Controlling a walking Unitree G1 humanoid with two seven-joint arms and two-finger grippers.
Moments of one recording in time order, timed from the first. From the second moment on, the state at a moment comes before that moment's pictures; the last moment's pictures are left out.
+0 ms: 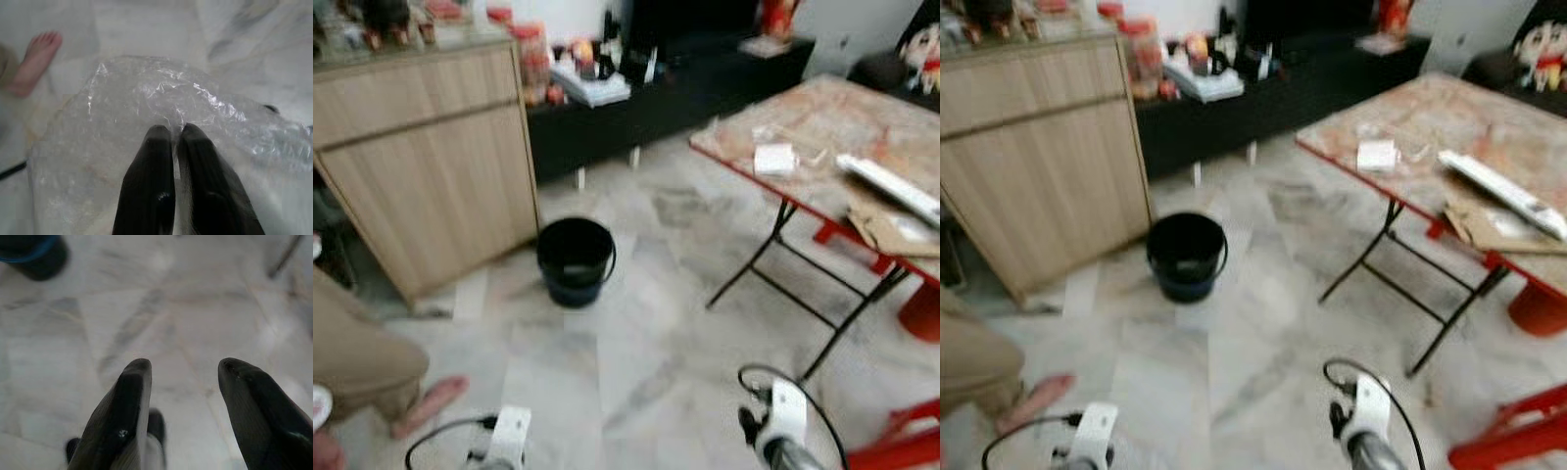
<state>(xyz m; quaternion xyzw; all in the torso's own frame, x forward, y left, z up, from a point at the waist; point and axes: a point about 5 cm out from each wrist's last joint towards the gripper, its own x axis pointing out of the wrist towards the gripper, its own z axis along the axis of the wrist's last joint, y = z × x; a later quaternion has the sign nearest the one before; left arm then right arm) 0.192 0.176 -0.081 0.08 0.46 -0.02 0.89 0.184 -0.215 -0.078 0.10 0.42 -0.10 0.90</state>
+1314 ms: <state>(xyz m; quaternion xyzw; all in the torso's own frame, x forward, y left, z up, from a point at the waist) 0.189 0.185 -0.082 0.08 0.46 -0.01 0.88 0.204 -0.202 -0.070 0.12 0.40 -0.08 0.91</state>
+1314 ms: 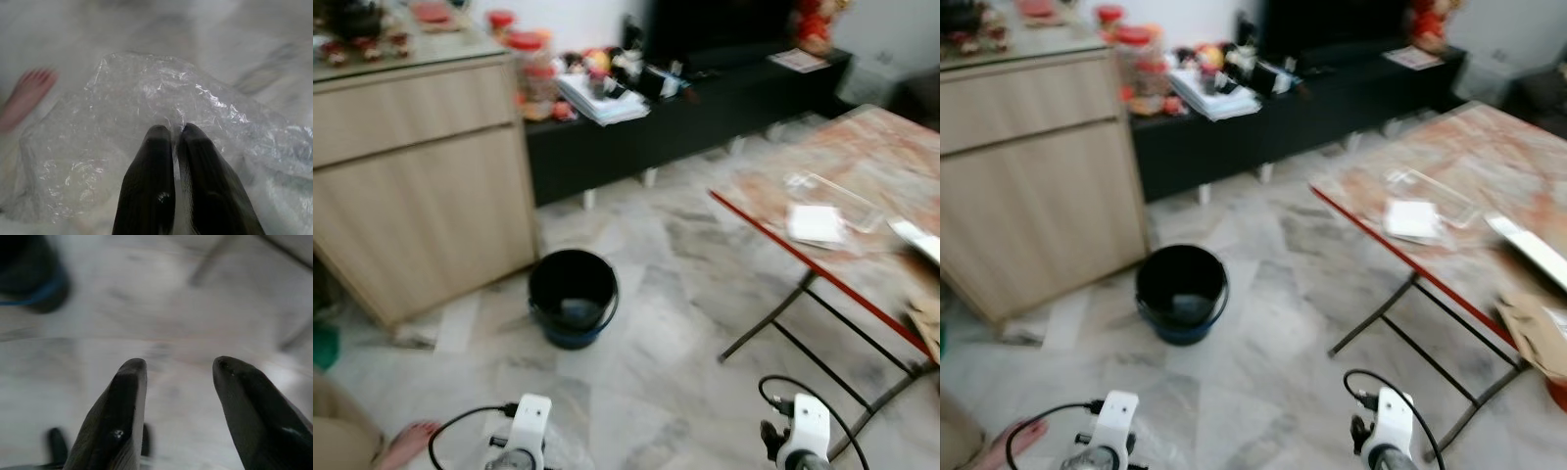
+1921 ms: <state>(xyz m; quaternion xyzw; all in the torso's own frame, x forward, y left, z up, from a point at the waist) 0.193 0.184 -0.080 0.08 0.46 -0.01 0.89 0.197 -0.210 -0.073 0.12 0.41 -0.08 0.90</state>
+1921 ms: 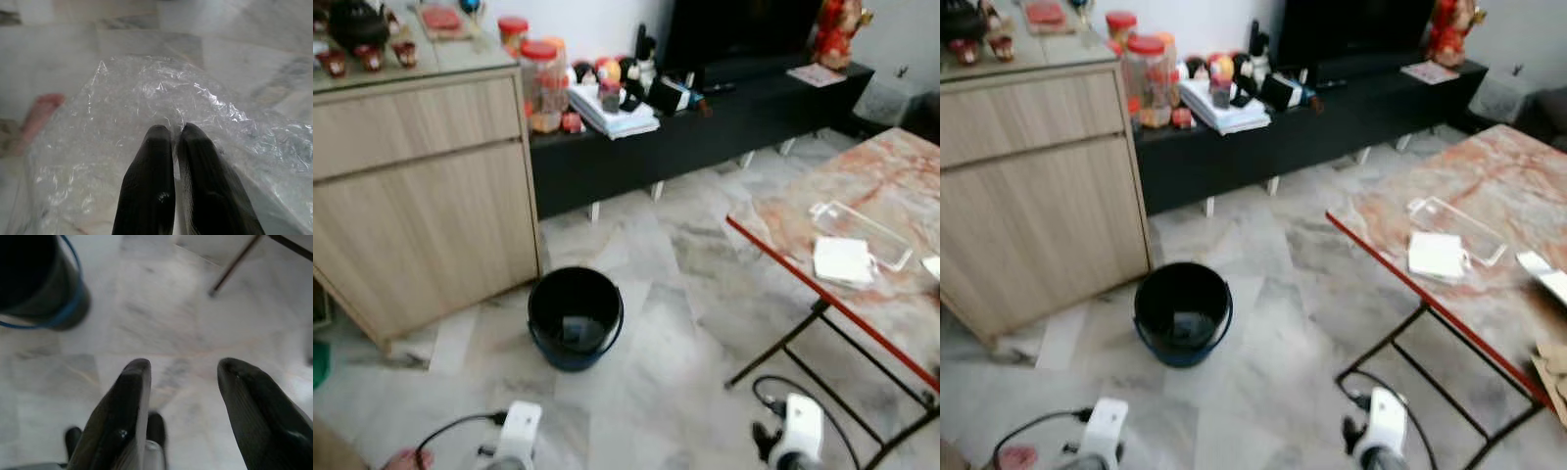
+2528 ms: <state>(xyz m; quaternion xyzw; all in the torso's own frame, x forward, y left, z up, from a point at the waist) 0.194 0.175 -0.080 0.08 0.45 -0.02 0.89 0.186 -0.214 -0.078 0.12 0.42 -0.10 0.89</state>
